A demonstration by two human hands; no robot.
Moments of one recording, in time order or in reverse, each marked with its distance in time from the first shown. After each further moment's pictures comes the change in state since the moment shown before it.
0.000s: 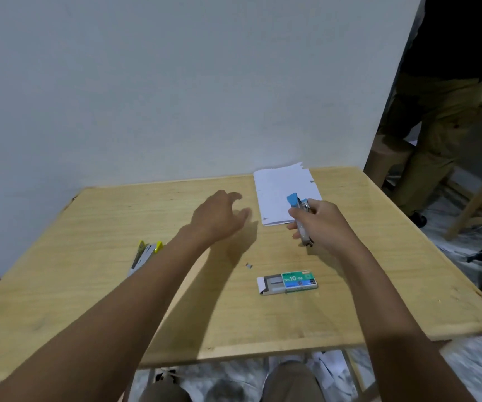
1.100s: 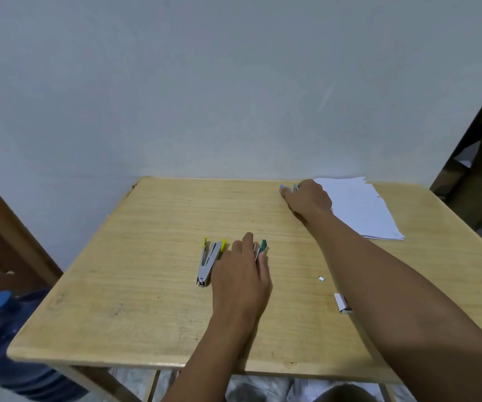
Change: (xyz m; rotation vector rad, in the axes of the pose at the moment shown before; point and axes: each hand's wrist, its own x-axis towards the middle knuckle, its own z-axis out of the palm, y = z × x) left_hand -0.110 -0.069 0.030 -0.050 0.515 -0.082; right_hand 0.125 -0.027 0.147 -0.657 0.158 -0.071
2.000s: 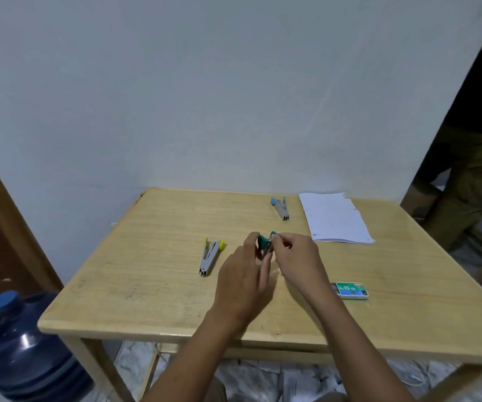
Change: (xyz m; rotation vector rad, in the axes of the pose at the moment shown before) left_hand -0.024 0.010 -0.025 -0.291 0.121 0.231; right_hand -0.198 -0.002 -0.041 0.375 -0.046 -0.162
